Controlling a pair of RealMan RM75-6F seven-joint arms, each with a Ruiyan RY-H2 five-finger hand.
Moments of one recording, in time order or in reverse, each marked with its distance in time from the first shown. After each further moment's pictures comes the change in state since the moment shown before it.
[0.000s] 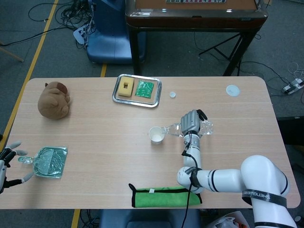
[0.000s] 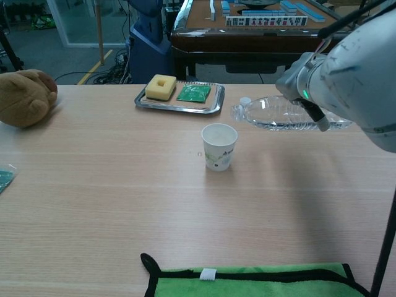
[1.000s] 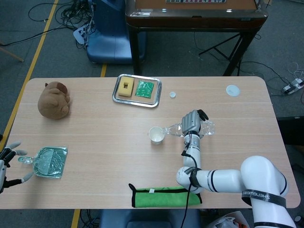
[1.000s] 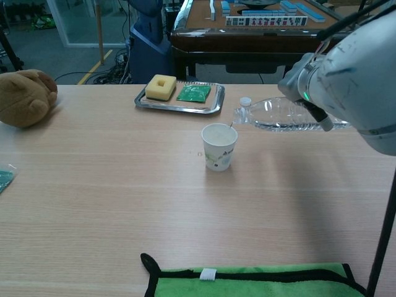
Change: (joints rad) left arm 0.000 0.000 -0.001 0.000 -0.003 -0.003 0.001; right arm -0.010 -0.014 0.015 0.011 0.001 0.017 -0.047
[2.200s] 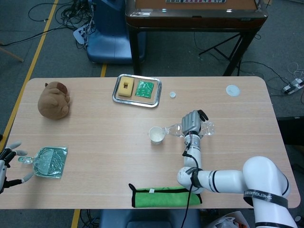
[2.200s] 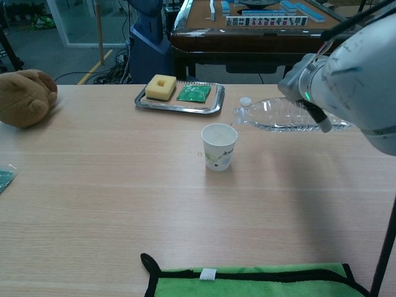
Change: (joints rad) left arm 0.000 -0.001 0.001 0.001 -0.002 -0.004 0.004; right arm -0.022 0.003 0.013 -0.006 -0.022 -0.012 0.014
